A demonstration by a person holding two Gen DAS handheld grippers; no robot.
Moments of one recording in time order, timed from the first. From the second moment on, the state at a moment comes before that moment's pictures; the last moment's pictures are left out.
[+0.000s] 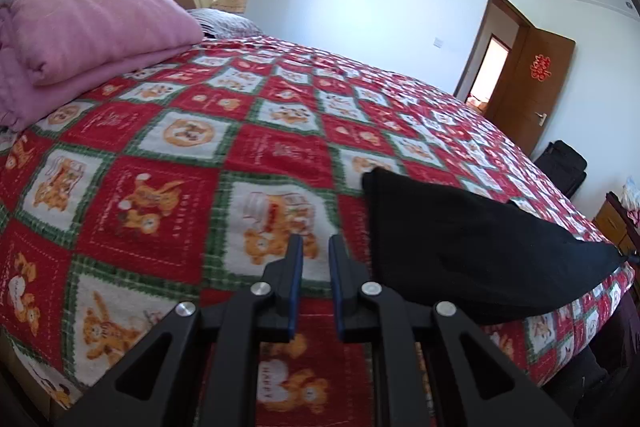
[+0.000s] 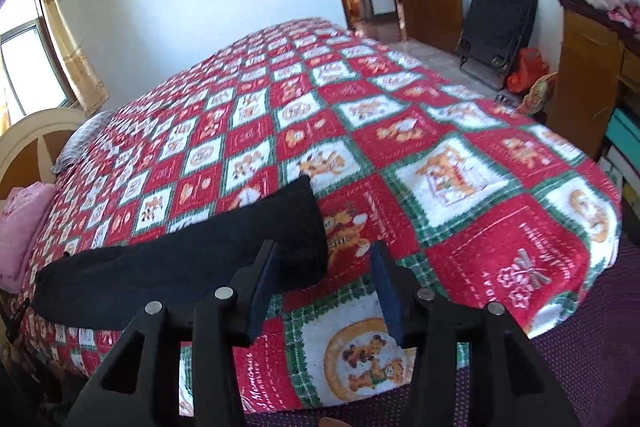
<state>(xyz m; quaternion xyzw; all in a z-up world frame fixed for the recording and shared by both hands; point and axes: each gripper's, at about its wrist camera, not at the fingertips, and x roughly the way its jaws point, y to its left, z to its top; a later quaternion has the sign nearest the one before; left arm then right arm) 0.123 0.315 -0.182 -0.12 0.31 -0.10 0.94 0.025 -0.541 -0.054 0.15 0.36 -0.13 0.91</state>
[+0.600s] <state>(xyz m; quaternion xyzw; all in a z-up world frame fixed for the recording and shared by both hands) 0.147 0.244 -0.170 -0.06 0.32 -0.13 0.94 0.204 -0.219 -0.071 0.03 0.42 0.24 0.88</state>
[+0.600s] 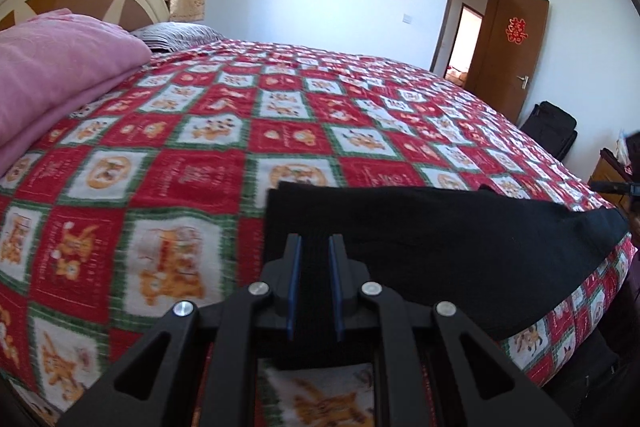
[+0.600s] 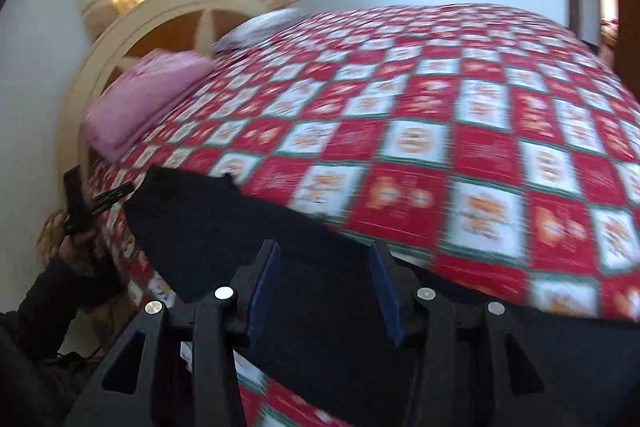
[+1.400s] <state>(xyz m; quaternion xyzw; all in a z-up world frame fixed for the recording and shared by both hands) 0.141 0.223 -0.181 -0.04 0.30 -0.11 0.95 0.324 -0.029 -0.154 0.08 0.54 0.34 0.77</state>
